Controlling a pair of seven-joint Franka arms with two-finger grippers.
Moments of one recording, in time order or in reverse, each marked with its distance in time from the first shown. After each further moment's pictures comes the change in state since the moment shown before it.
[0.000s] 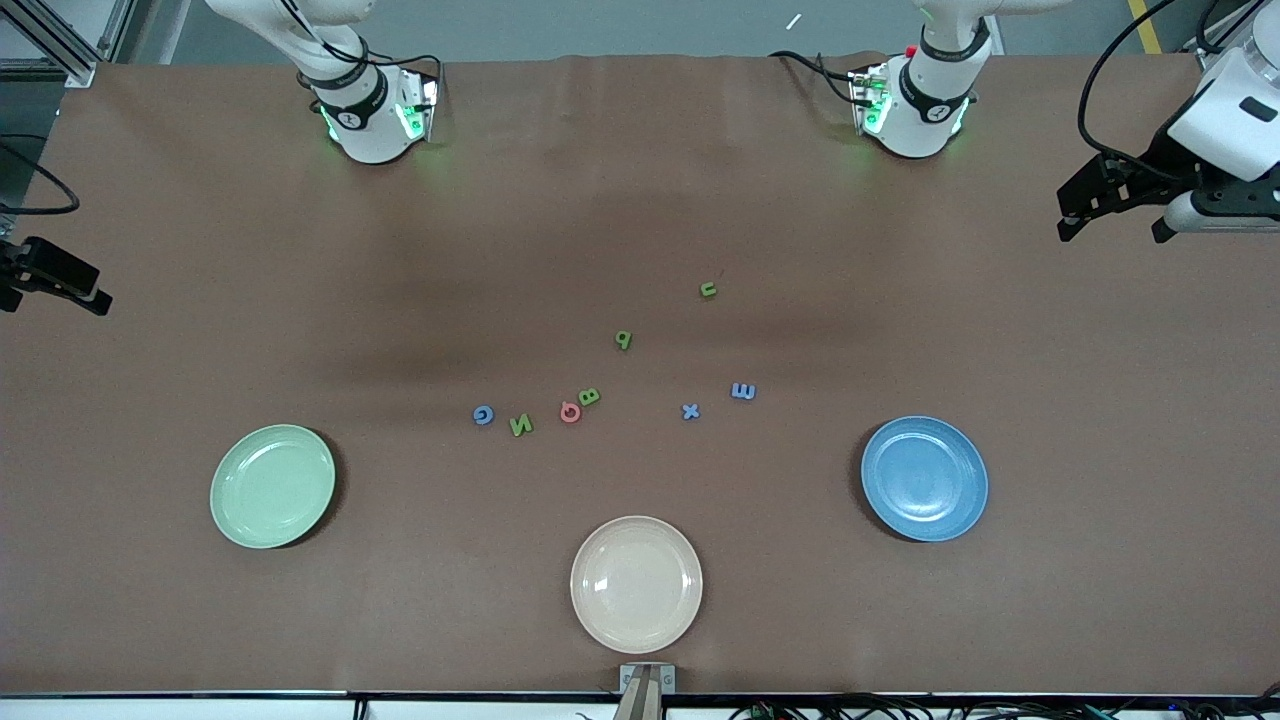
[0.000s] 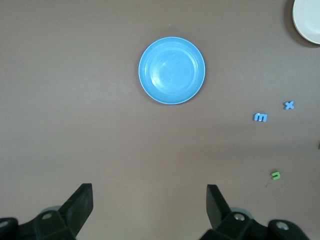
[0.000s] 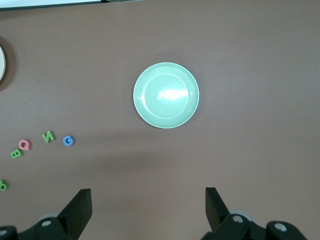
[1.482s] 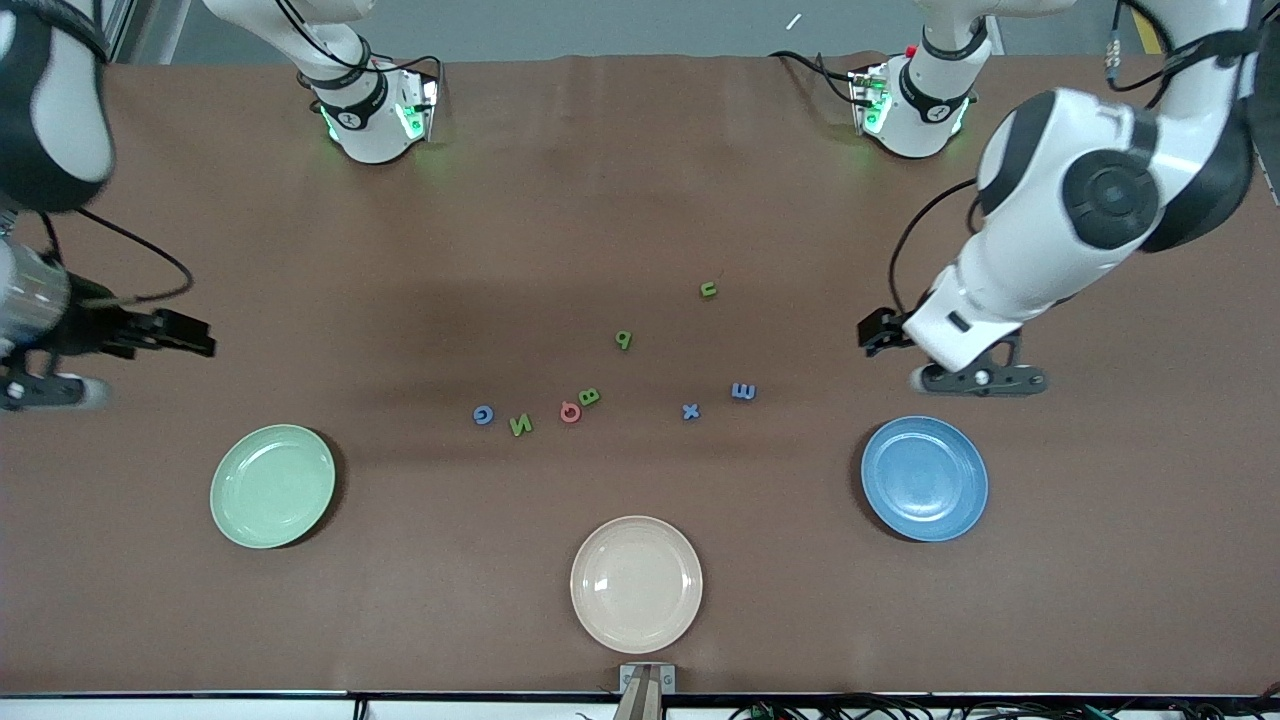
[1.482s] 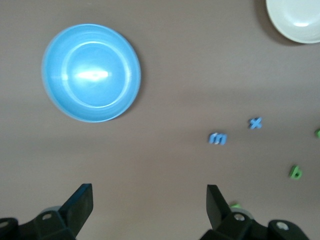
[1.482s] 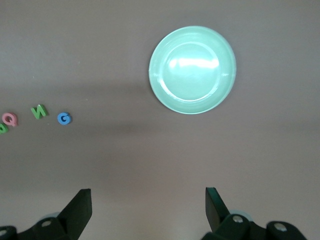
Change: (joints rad) left arm -0.124 0.401 -0.153 0.033 -0.003 0.285 -0.305; right arm 0.092 0.197 0.005 -0.009 0.002 0.005 -0.002
